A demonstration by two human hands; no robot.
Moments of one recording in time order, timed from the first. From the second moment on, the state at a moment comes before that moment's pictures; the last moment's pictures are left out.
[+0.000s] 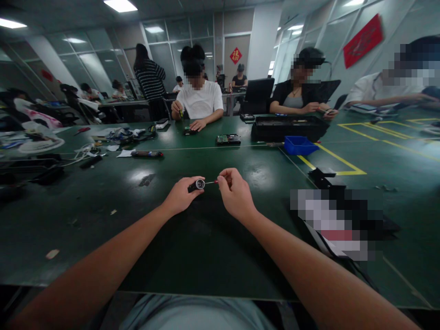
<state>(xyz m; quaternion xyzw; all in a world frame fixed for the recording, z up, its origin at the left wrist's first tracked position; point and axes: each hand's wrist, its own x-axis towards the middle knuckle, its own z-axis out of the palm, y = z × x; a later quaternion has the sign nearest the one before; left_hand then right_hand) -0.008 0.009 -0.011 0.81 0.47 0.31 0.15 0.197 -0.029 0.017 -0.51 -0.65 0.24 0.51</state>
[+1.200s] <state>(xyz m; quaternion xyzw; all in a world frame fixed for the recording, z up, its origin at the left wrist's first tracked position) -0.010 0.010 -0.011 0.84 0.43 0.29 0.15 0.198 -0.014 -0.002 -0.48 -0.53 0.34 0.61</state>
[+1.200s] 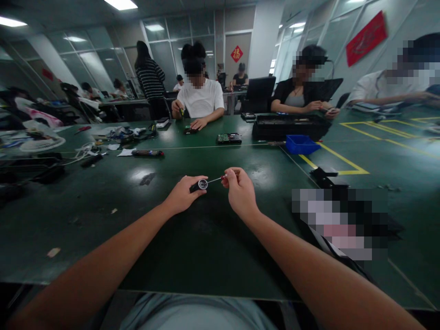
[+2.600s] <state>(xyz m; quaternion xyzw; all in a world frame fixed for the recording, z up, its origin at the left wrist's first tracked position) -0.012 0.011 -0.013 0.83 0.43 0.31 0.17 0.198 -0.036 0.020 -0.51 -0.70 0.17 0.47</state>
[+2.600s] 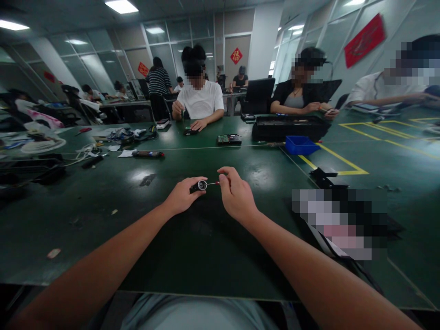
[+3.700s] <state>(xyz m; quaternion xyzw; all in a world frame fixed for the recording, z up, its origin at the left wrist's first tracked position) -0.011 0.009 -0.009 0.83 0.44 0.28 0.16 0.200 -0.013 0.004 -0.48 -0.56 0.34 0.59</state>
